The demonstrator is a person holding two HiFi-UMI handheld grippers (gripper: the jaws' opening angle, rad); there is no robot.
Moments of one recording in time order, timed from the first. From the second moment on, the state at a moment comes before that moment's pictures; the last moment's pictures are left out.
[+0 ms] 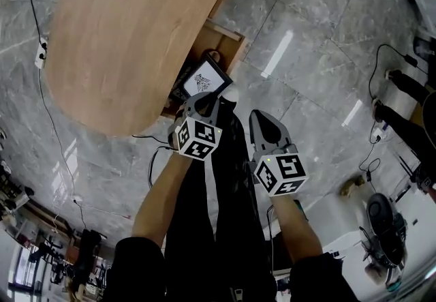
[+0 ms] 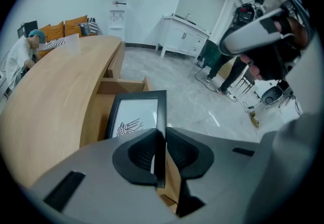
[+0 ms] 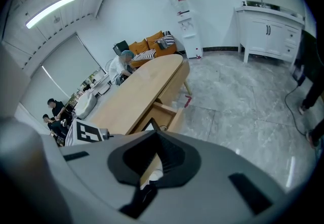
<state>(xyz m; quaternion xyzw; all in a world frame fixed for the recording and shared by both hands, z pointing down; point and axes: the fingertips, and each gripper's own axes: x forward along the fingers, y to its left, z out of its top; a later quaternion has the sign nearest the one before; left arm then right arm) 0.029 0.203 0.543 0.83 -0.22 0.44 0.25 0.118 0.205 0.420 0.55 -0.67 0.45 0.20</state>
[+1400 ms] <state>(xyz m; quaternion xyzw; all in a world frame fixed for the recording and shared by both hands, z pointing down) 0.000 0.194 0.607 0.78 -0.26 0.49 0.30 0.104 0.206 0.434 0.52 -0.68 0.47 0.22</state>
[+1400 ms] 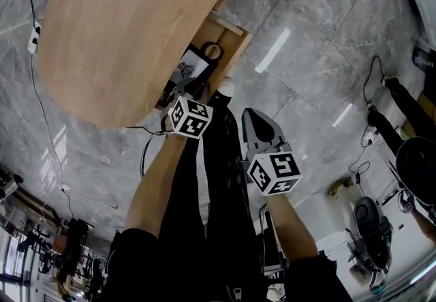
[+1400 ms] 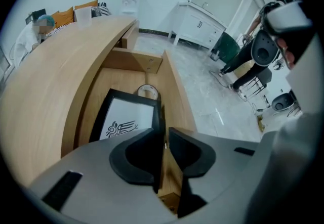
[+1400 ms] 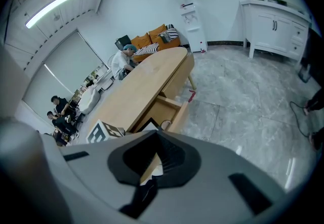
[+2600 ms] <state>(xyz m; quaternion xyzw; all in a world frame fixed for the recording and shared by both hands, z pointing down) 0.005 -0.050 0.435 0.87 -0.32 0.37 0.07 0.099 0.168 0.419 0.54 -0.67 0.47 0.19</state>
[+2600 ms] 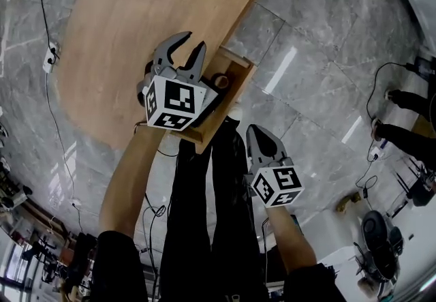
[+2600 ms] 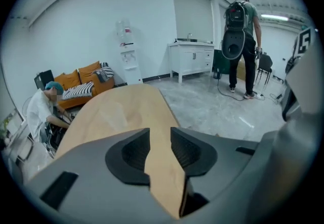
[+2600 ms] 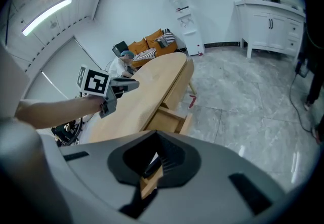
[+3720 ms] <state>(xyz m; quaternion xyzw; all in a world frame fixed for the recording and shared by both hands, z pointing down) -0.010 -0.198 0.464 0.82 -0.21 0.52 -0.10 0.110 0.147 0.415 0.56 -0.64 0.49 0.19</state>
